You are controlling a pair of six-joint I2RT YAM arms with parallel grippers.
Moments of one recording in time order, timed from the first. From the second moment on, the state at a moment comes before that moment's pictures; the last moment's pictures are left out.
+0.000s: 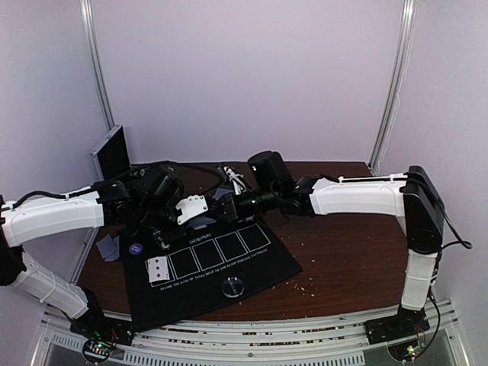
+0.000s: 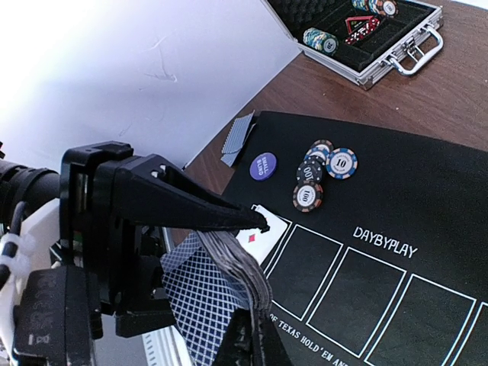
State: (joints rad) left arm -0.86 1.33 1.02 -0.58 -0.18 0.49; right arm 0.92 1.93 1.46 0.00 -0.47 0.48
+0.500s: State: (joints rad) left arm -0.74 1.34 1.02 -0.58 -0.22 0.40; right arm 0.85 1.71 1.38 -0.13 -0.27 0.36
